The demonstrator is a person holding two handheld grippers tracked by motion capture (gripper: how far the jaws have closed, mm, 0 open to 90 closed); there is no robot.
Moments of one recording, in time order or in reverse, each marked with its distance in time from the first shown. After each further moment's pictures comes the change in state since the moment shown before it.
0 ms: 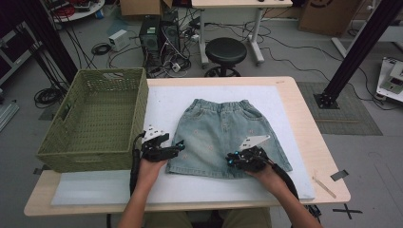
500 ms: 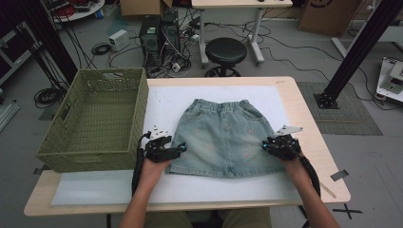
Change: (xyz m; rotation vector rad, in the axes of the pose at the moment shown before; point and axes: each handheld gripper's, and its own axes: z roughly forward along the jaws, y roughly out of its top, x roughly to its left) left arm -0.003 -0.004 0.013 0.087 0.028 0.018; right arm -0.079 -0.040 -0.050 0.034 -0.405 0.159
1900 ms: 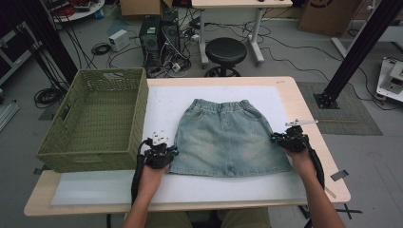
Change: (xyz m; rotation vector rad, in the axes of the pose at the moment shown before) left arm -0.011 -0.013 -0.012 0.093 0.086 -0.011; right arm -0.043 -0.001 0.007 -0.005 0.052 0.203
